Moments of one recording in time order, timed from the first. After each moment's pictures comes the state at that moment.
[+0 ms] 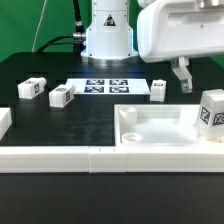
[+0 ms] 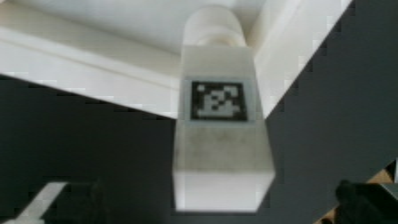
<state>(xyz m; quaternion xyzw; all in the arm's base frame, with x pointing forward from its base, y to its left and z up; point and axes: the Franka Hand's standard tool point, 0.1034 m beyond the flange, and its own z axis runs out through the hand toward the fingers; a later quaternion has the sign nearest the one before) 0.637 0.118 0.116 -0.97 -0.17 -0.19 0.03</state>
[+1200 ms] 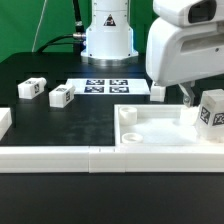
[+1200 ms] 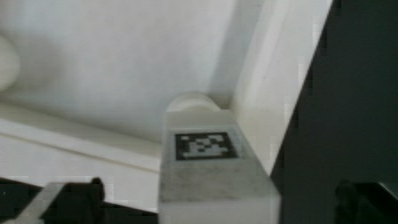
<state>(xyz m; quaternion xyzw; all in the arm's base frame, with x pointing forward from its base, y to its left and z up) 0.641 0.123 0.088 -0.99 -0.15 0.07 0.04</state>
